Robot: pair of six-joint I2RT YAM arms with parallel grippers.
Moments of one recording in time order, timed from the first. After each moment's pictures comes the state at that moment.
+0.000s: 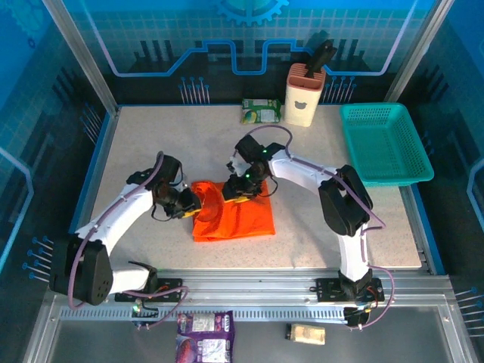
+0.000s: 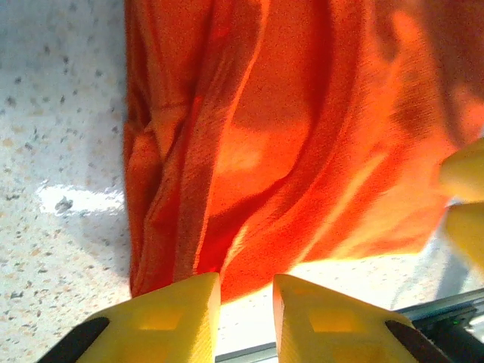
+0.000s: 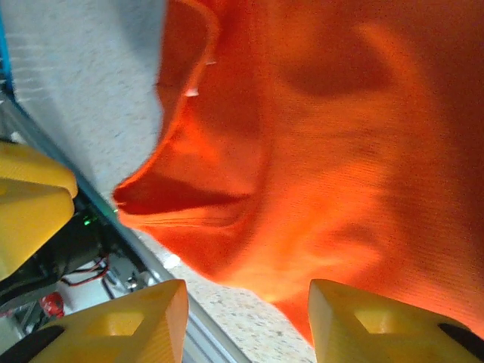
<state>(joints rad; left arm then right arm) -0.23 1.29 0.86 -0.87 0.39 -0.64 0.68 2.00 1.55 -0.82 -0.60 0.44</state>
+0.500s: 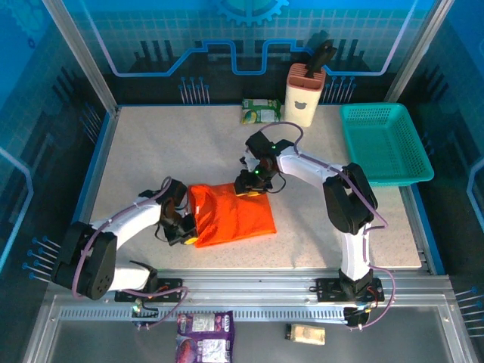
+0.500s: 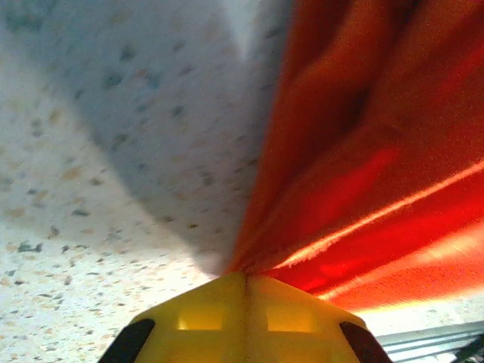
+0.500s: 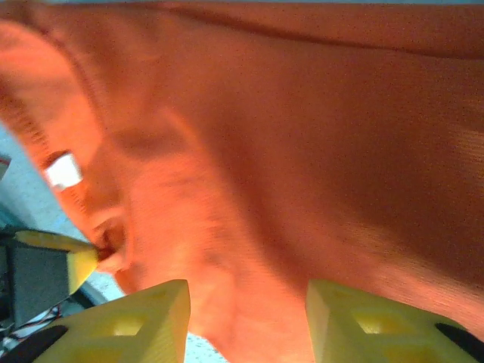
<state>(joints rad) -0.28 1.32 0.60 -0.80 0.38 -0.77 0.61 1.99 1.52 -0.83 -0.47 0.44</state>
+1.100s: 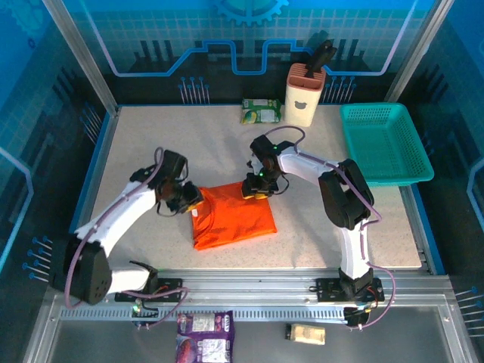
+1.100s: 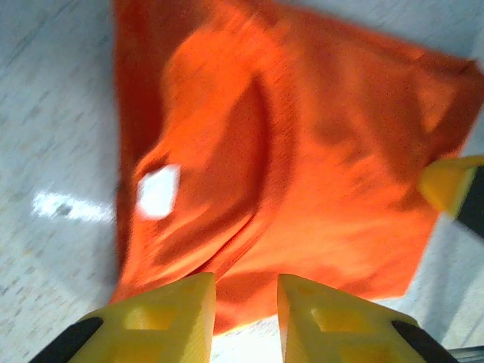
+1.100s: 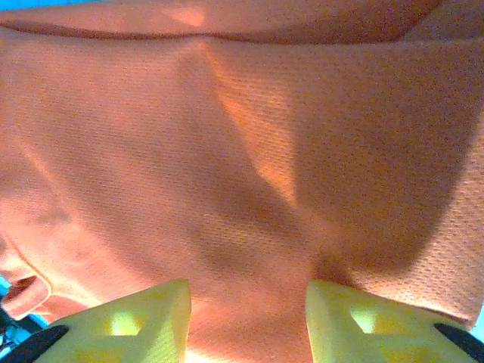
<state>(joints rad) -0.29 1.33 0.96 -0.84 0.27 -0.83 0.57 2.05 1.52 -0.86 -0.42 0.42</state>
